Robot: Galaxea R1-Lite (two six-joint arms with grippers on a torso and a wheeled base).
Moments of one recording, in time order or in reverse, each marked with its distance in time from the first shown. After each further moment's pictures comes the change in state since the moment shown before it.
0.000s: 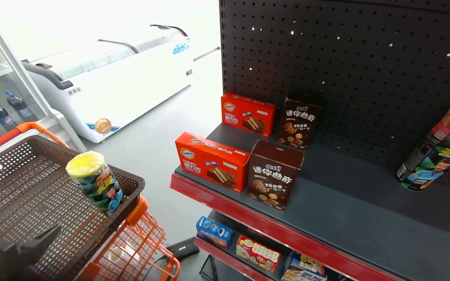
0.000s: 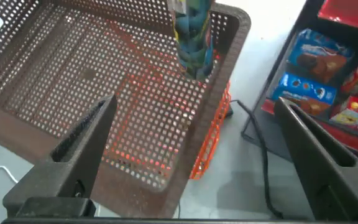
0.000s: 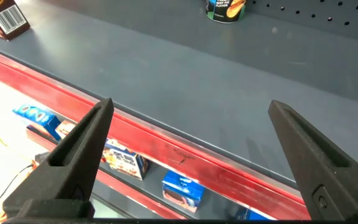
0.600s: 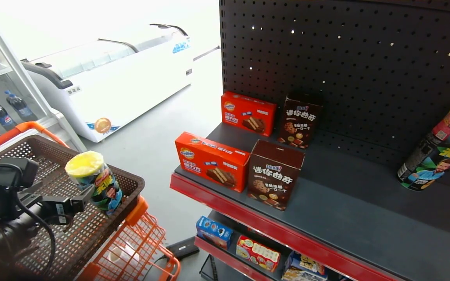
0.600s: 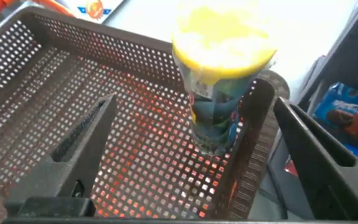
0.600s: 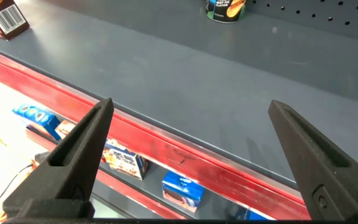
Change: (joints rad) left arm 0.049 0.614 0.106 -0.862 -0.014 0.000; right arm 0.000 0.000 0.000 0.000 0.000 0.000
